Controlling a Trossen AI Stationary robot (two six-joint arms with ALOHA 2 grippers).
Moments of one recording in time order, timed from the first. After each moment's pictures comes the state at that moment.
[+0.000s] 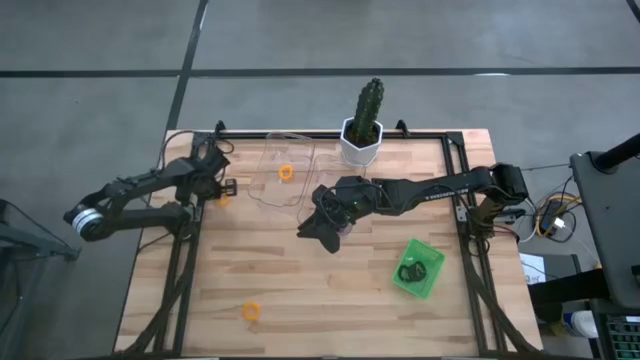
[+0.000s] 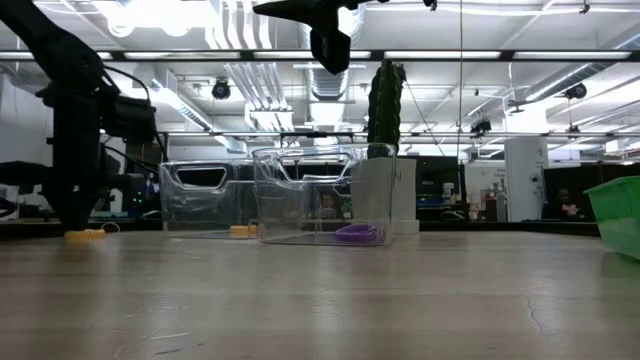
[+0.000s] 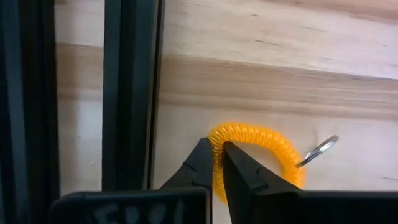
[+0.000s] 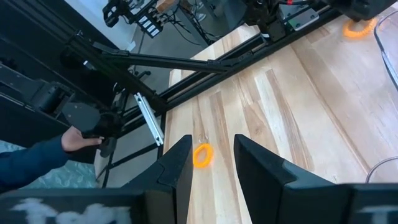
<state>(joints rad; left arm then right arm) 0.91 1.06 0.41 -0.79 -0.13 -0.76 0.06 1.73 1.35 0.00 -0.24 0.65</state>
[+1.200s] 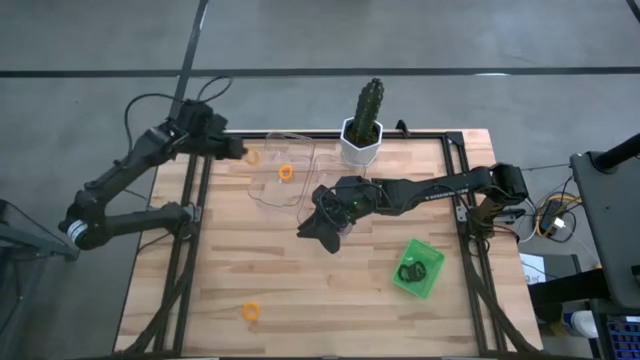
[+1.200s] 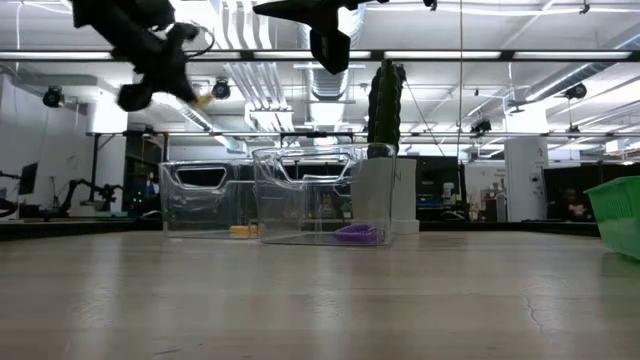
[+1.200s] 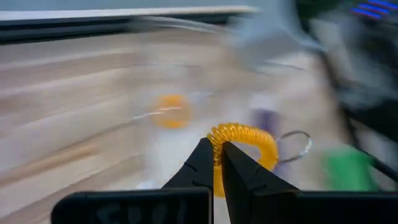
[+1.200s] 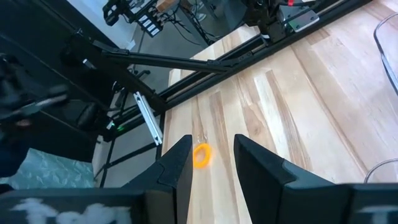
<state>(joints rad) 0.89 0.93 0.97 -0.81 0.30 -0.52 0.06 1.73 1.35 0.00 -0.24 0.63</state>
